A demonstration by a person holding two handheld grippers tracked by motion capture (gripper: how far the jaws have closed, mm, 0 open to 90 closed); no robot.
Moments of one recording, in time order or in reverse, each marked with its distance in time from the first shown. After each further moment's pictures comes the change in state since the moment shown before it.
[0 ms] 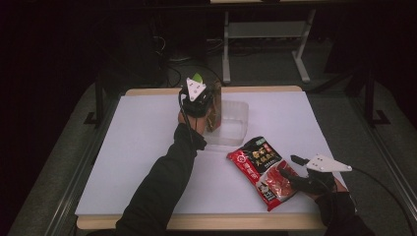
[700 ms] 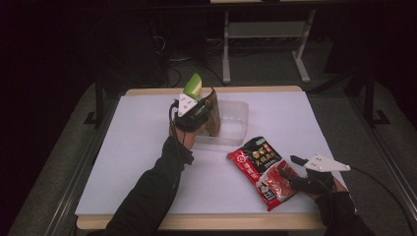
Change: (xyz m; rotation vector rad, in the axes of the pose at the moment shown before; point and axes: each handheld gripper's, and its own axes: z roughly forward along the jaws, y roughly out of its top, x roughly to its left) left arm 0.012 -0.028 -0.040 0.031 -0.158 0.025; right arm 0.000 -0.001 0.002 0.023 0.002 -0.013
